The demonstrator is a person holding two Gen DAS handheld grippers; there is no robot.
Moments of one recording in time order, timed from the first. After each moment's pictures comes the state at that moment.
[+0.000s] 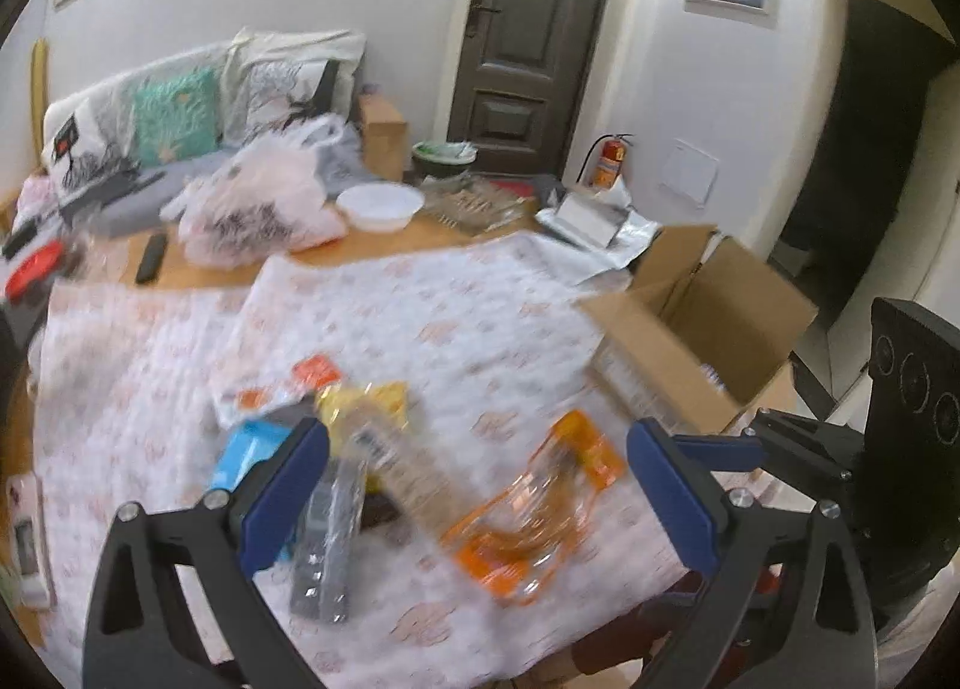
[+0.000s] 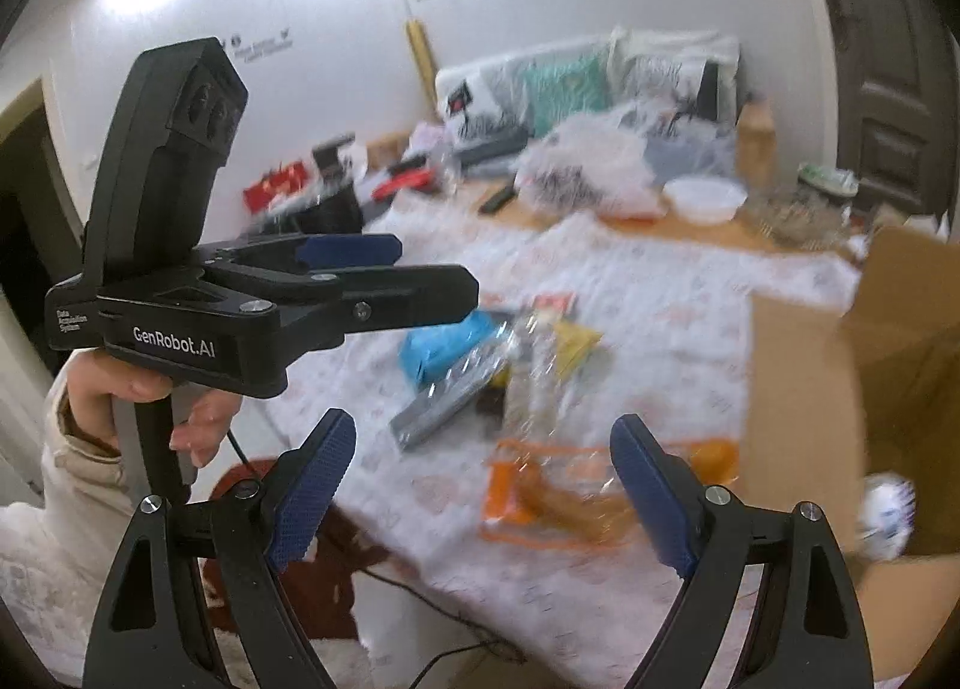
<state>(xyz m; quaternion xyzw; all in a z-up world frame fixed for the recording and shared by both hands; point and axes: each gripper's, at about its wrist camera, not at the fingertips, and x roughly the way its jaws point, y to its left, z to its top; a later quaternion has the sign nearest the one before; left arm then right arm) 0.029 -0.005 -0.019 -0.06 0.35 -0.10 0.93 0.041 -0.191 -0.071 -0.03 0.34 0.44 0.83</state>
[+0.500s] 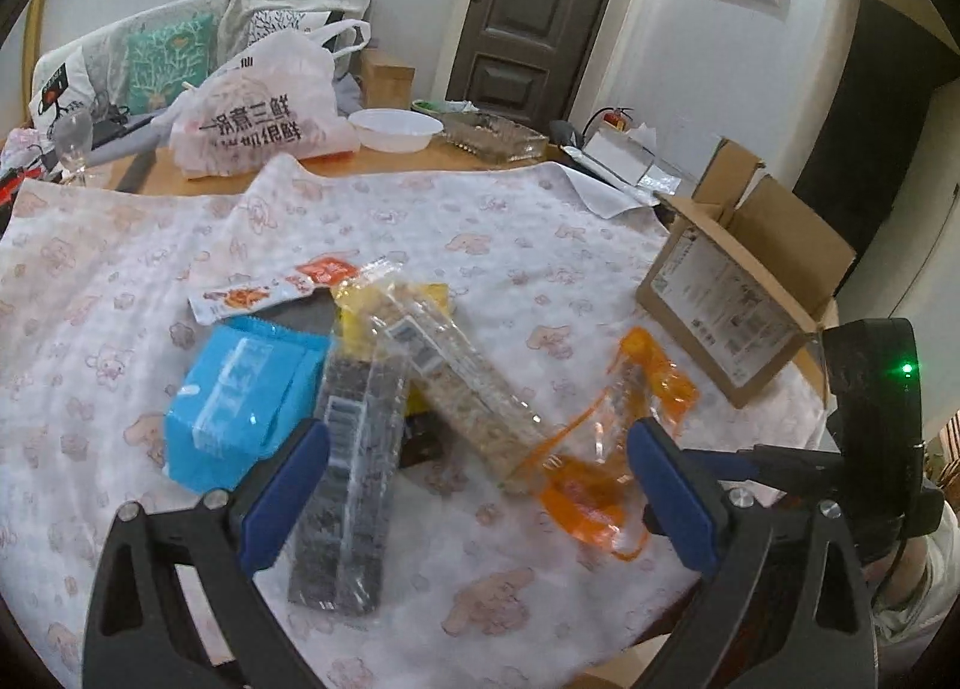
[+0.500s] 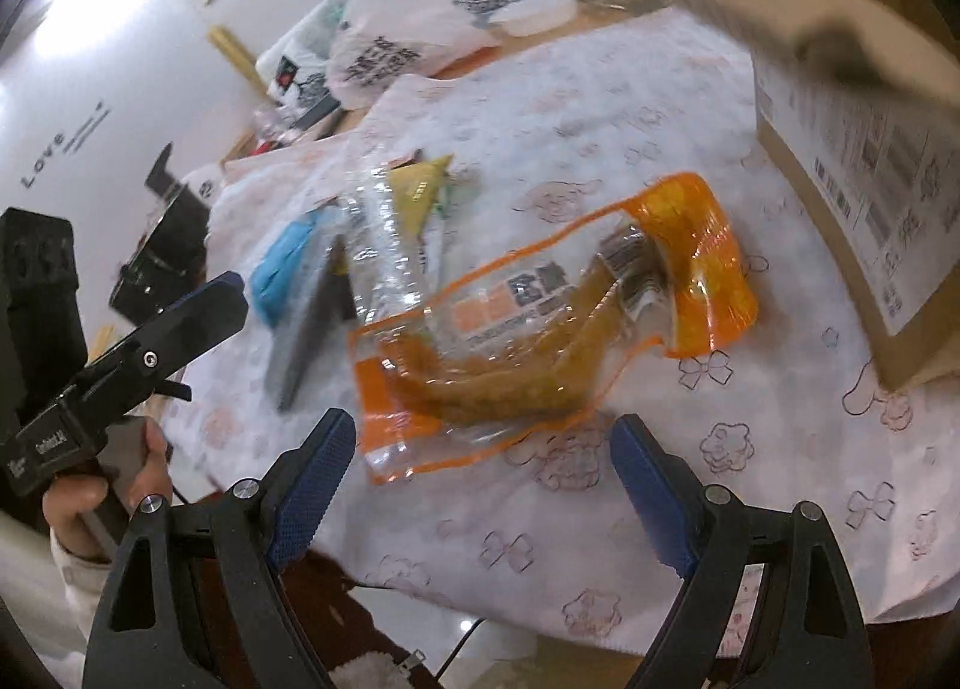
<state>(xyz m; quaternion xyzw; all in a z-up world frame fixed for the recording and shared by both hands) 0.049 0.027 -0.110 -0.07 0.37 -0.13 0.92 0.077 -0.201 -0.185 0.11 0.48 0.29 0.82</state>
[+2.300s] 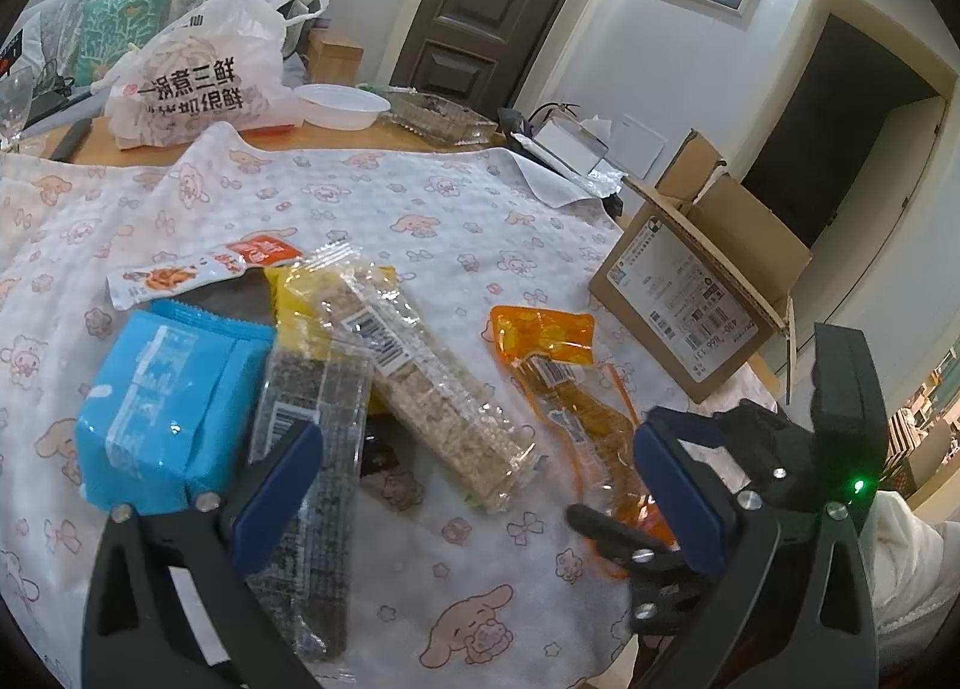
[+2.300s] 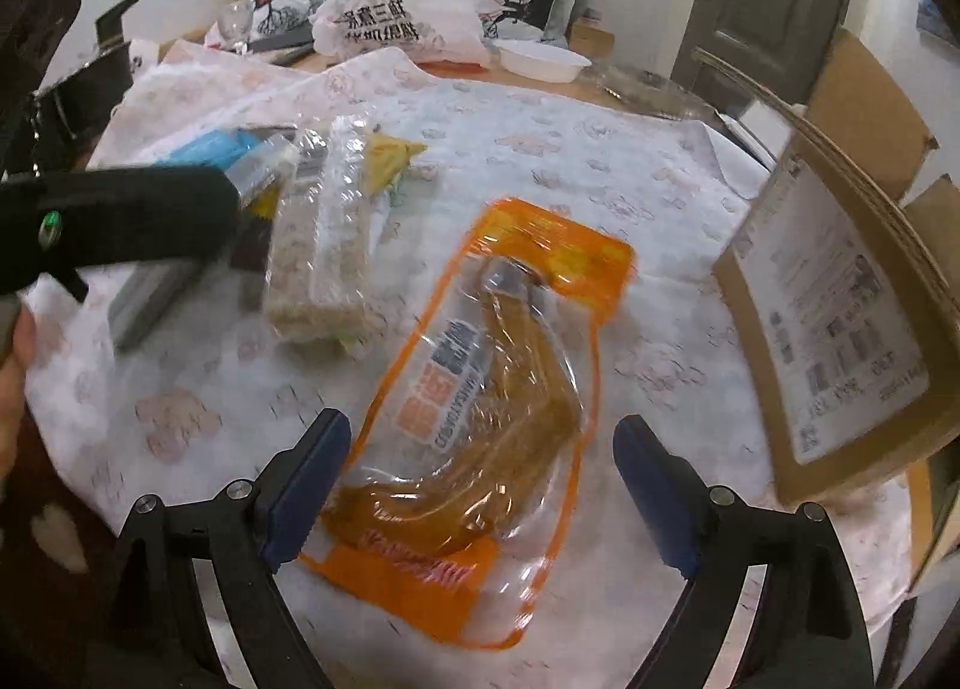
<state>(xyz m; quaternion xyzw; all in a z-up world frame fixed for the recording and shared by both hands) 0.062 0.029 -0.131 -0.12 0.37 -0.21 0.90 0.063 -0.153 -0.192 -0.15 0.41 0.17 0.88</state>
